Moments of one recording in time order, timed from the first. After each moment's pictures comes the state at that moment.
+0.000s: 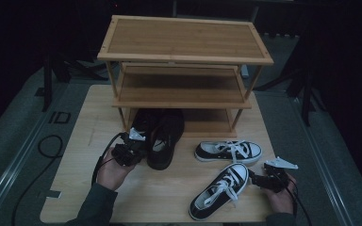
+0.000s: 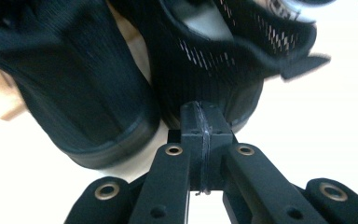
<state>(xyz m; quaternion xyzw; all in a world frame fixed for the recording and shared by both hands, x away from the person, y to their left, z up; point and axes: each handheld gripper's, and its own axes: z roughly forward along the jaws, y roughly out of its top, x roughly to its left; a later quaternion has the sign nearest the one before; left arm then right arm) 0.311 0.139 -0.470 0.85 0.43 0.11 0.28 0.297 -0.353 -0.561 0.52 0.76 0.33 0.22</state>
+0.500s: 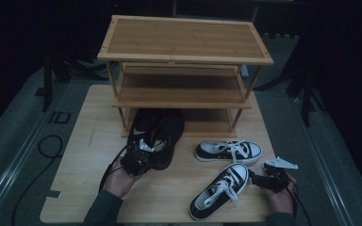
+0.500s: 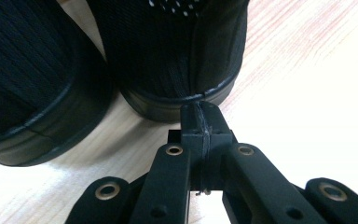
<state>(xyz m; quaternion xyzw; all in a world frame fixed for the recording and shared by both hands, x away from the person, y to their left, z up) 0.305 0.119 -0.505 0.87 0.41 0.08 0.26 0.297 -0.353 -0.561 0.52 0.76 0.33 0.22</state>
